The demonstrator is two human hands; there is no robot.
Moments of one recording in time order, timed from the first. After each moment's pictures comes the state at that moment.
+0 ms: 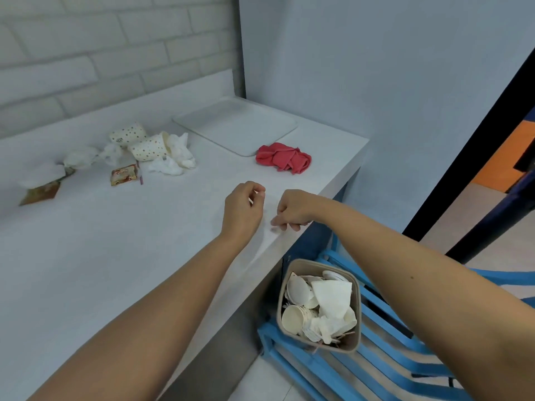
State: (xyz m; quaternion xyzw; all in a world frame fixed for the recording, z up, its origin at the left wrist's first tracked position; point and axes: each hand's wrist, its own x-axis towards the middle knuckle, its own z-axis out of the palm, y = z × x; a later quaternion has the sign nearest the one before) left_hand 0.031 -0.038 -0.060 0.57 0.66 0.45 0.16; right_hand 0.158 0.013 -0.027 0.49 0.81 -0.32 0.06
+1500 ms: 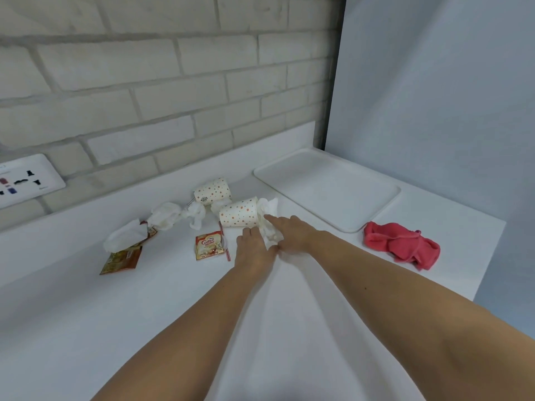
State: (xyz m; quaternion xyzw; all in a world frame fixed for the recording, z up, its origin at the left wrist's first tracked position) left_hand -0.198 0.085 -0.080 0.53 0.80 0.23 0.14; right_hand -0.102 0.161 -0.052 0.40 0.90 -0.18 0.03
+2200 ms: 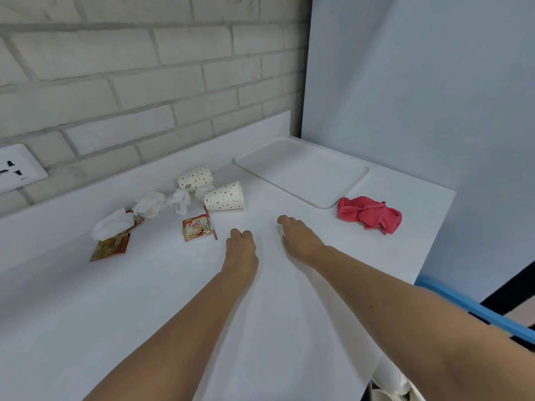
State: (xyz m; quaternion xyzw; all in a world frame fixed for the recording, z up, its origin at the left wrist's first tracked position) left_hand -0.178 0.030 -0.082 0.57 0.80 0.16 0.12; right_hand -0.051 0.101 -0.079 0.49 0.86 -0.15 -0.07
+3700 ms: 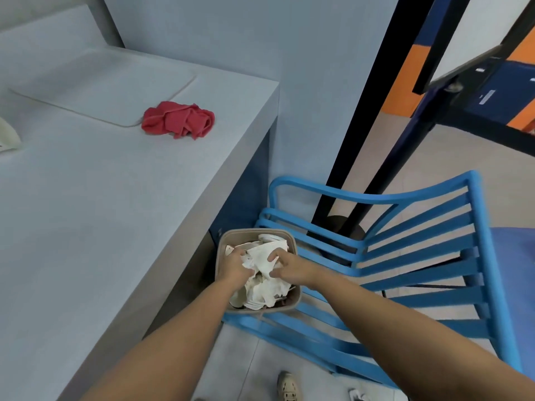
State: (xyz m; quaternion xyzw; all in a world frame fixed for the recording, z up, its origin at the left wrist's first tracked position) left_hand 0.137 -0.054 -0.231 0.55 0.70 0.07 0.45; right_hand 0.291 -0.070 -0.211 0.63 0.56 -0.54 -0.04
